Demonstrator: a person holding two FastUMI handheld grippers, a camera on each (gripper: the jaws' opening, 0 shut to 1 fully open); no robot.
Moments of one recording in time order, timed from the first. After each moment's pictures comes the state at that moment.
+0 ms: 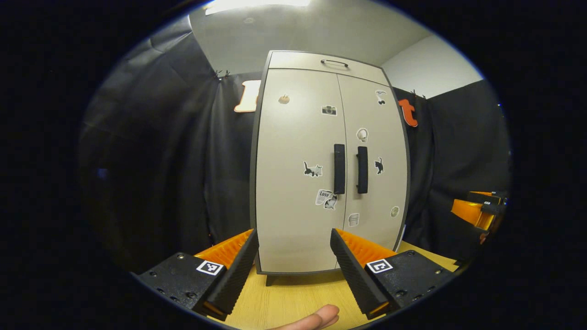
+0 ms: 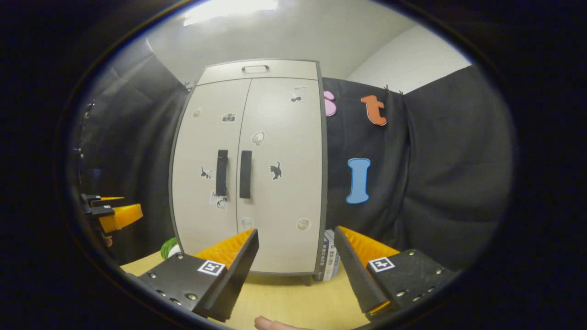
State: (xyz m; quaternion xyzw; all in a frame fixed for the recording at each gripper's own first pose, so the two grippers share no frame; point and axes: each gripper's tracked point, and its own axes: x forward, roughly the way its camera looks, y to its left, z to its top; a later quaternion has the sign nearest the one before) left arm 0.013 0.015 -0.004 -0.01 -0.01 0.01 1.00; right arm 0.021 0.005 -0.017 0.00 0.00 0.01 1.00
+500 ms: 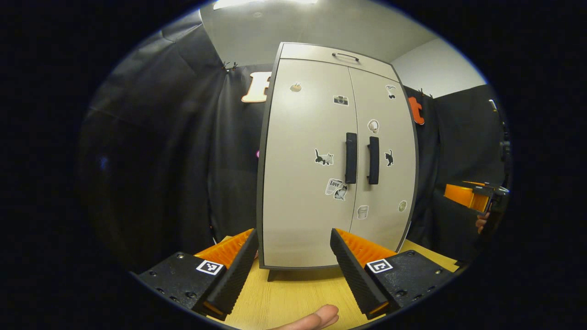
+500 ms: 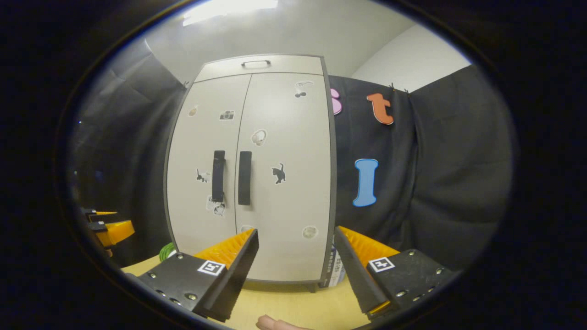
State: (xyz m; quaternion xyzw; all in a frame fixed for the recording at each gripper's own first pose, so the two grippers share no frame) left arm 0.017 0.030 -0.026 -0.02 0.00 0.01 1.00; right arm 0.080 0.018 -0.013 0.01 0.00 0.02 1.00
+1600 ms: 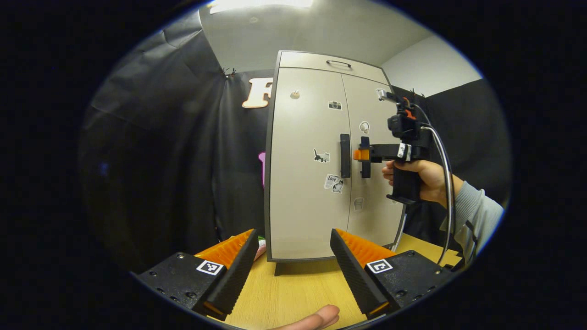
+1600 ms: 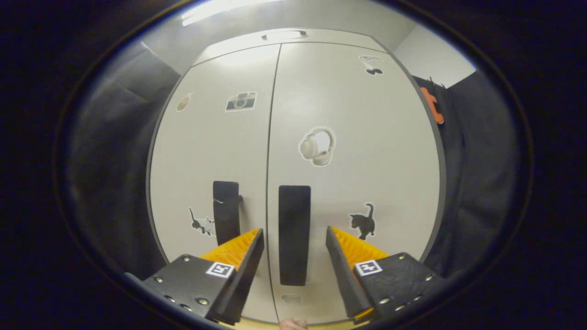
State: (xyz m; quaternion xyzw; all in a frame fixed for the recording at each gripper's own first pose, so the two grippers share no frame) left arm -0.036 0.038 -0.036 0.00 -0.01 0.00 1.00; right arm 0.272 0.165 0.028 0.03 0.00 0.09 1.00
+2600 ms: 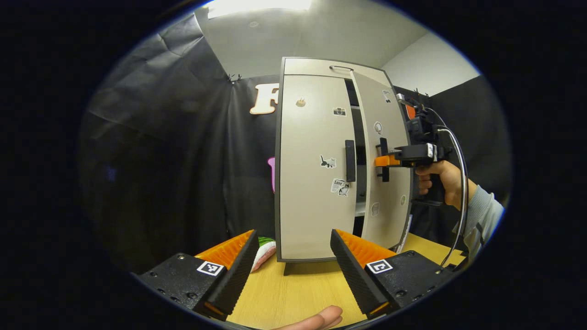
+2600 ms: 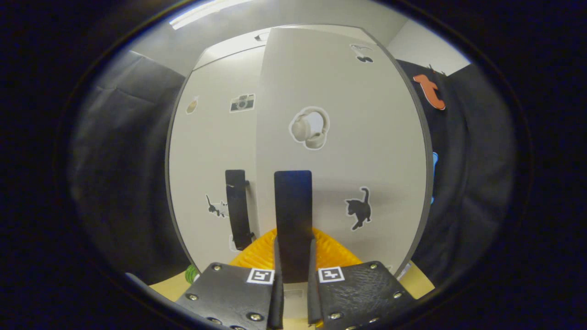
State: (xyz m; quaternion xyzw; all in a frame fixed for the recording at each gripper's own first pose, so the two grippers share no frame) left arm -0.060 0.038 -0.024 0.00 -0.01 0.03 1.00; right arm 0.218 0.140 0.024 0.03 0.03 0.14 0.99
